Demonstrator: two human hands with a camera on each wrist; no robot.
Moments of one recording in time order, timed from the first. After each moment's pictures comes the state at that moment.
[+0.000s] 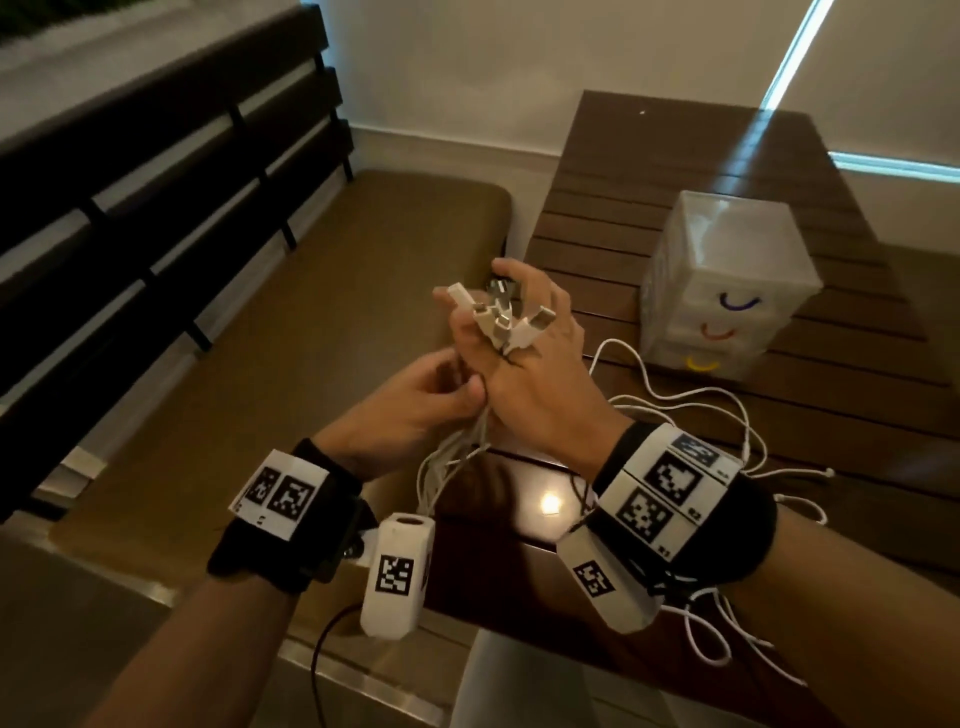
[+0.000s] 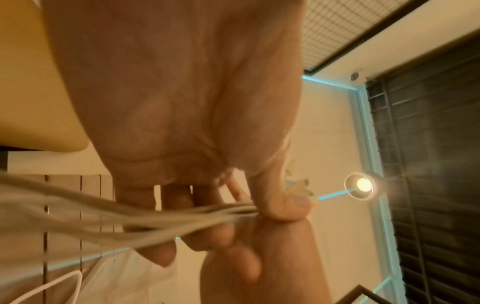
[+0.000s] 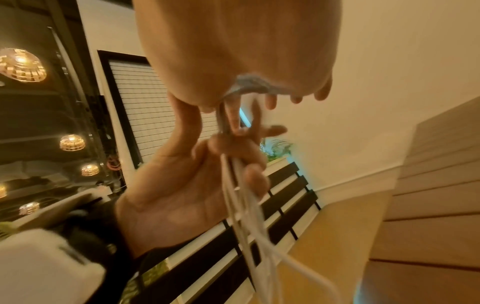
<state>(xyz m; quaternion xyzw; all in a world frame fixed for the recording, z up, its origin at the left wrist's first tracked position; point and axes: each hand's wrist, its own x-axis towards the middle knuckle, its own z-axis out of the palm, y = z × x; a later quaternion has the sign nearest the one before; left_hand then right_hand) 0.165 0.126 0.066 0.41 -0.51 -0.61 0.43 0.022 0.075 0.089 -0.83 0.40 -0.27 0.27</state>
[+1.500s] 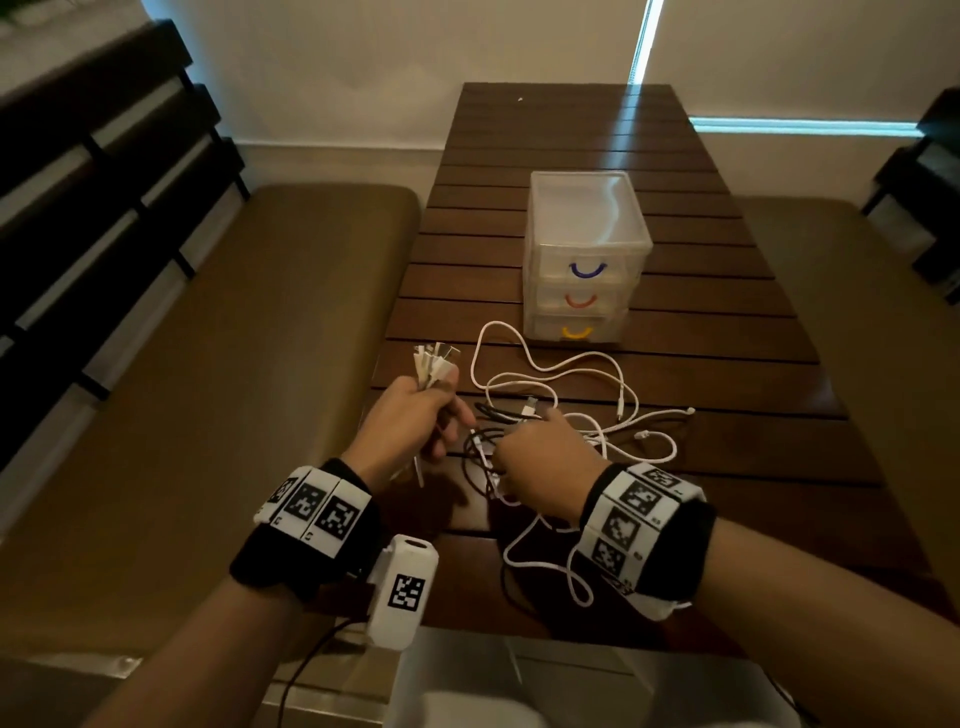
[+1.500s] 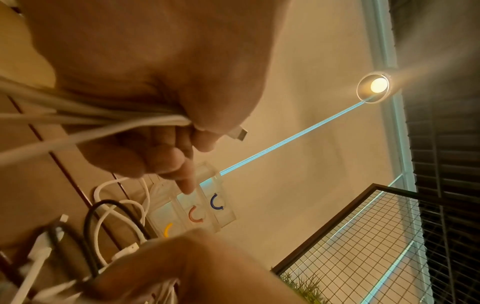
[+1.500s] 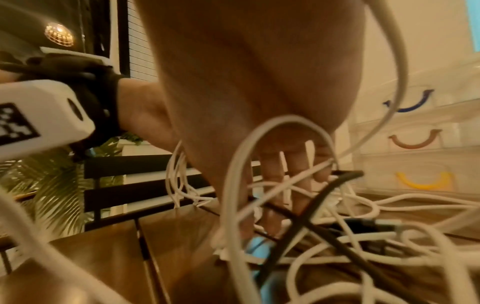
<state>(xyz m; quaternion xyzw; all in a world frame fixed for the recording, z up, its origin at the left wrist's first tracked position) 0.049 0.087 0.036 0.64 -0.45 -0.52 0.35 -0.109 0.071 0.013 -0.90 0.39 0.16 0.07</state>
